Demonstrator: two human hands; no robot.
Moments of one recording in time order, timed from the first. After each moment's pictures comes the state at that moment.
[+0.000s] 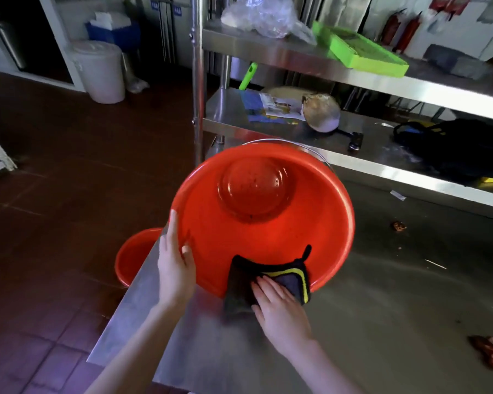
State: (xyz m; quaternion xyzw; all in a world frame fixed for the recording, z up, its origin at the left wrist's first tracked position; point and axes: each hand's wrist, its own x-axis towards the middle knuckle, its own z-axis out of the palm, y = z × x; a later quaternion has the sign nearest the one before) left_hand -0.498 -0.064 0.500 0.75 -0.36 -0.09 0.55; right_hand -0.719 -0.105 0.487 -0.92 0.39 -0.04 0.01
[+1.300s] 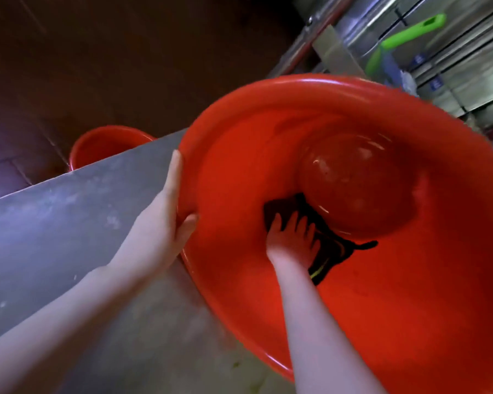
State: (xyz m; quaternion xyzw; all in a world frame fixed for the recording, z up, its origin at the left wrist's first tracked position) left_hand -0.491 -0.147 0.359 0.75 -0.31 -0.08 0.58; right_hand -0.600 -0.359 0.384 -0.80 0.58 0.14 0.01
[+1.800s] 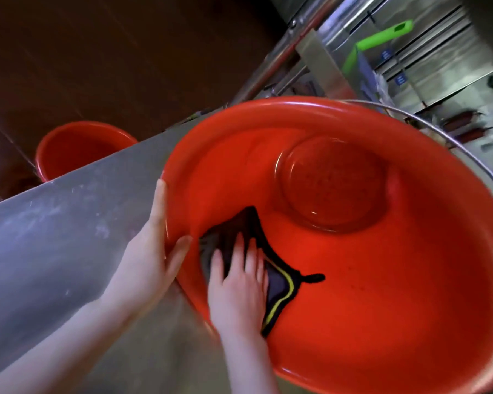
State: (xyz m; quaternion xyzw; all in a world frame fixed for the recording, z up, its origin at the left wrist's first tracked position) left_hand -0.514 -0.133 0.347 0.73 -0.28 -0.14 0.61; right_hand -0.627 -0.228 0.388 -0.87 0.49 0.08 0.01
